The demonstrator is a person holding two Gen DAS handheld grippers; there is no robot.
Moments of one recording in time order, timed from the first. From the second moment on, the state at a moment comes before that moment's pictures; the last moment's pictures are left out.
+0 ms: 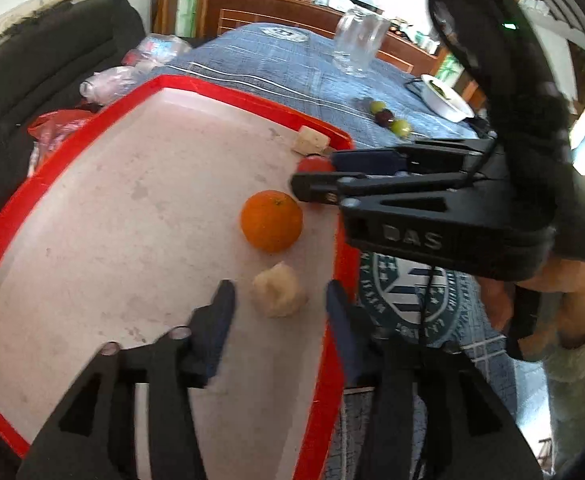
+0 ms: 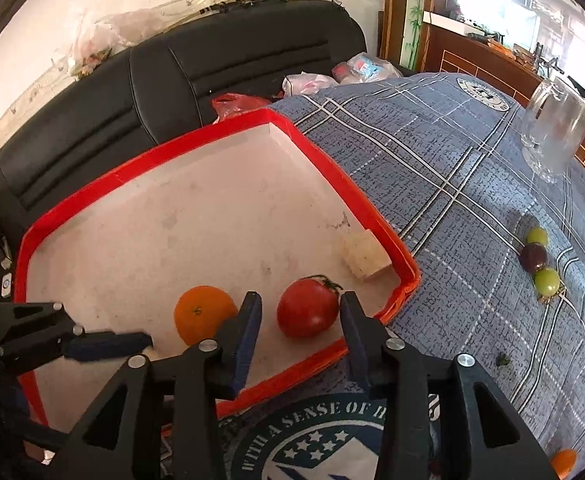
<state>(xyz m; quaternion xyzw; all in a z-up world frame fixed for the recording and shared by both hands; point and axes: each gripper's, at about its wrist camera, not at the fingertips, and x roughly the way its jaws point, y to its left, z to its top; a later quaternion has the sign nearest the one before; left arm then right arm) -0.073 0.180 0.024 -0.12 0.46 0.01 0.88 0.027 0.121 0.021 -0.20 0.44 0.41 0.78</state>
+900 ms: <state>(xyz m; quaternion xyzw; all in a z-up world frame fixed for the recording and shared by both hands) -0.087 0.174 0.041 -0.09 0.44 0.06 0.89 -0.010 0.039 0.051 -0.10 0.43 0.37 0.82</state>
